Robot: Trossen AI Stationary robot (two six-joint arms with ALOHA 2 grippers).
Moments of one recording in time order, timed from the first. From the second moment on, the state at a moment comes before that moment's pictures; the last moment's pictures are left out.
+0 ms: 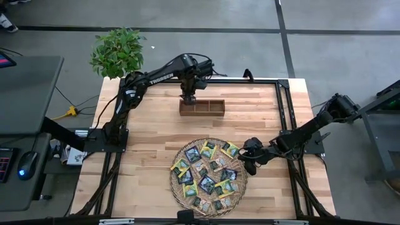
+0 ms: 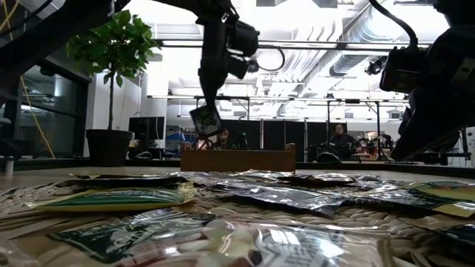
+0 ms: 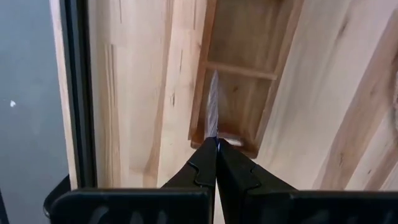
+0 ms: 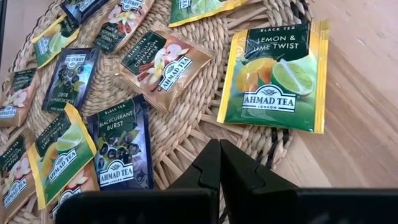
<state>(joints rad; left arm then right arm) 0.45 2.19 2.26 -1.57 -0.11 0.32 0.48 1.28 0.36 0.11 0.30 0.92</state>
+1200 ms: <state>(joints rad) 0.43 2.20 2.18 -1.57 -0.20 0.31 0.48 1.28 0.36 0.09 0.30 0.89</state>
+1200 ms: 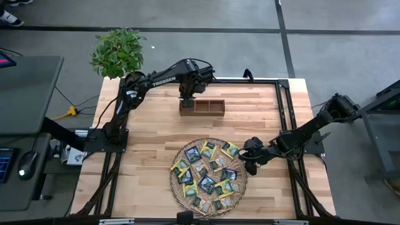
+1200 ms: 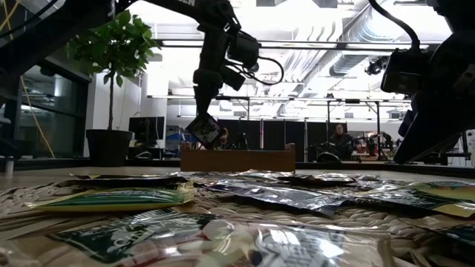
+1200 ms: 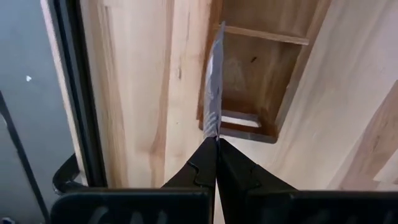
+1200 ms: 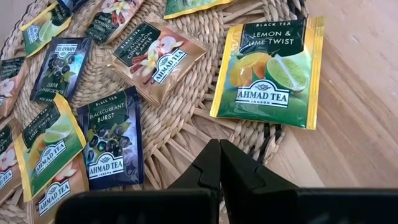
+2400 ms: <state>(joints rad) 0.40 2.20 2.18 -1.57 -0.22 0.28 0.48 1.28 0.36 0.08 0.30 0.88</state>
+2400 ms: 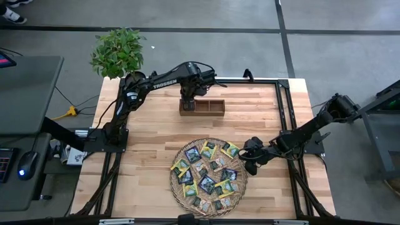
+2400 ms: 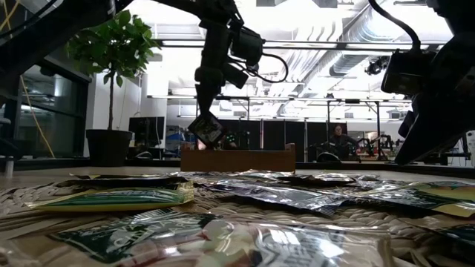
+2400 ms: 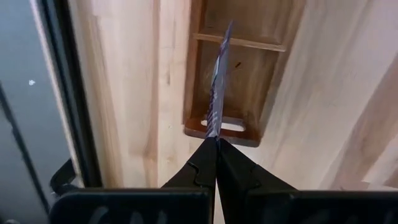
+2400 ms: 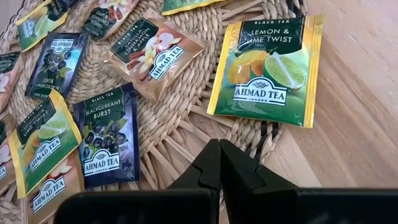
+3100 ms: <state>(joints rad) 0.40 2.20 2.18 -1.57 -0.22 0.31 0.48 1.28 0.36 0.07 0.30 0.87</state>
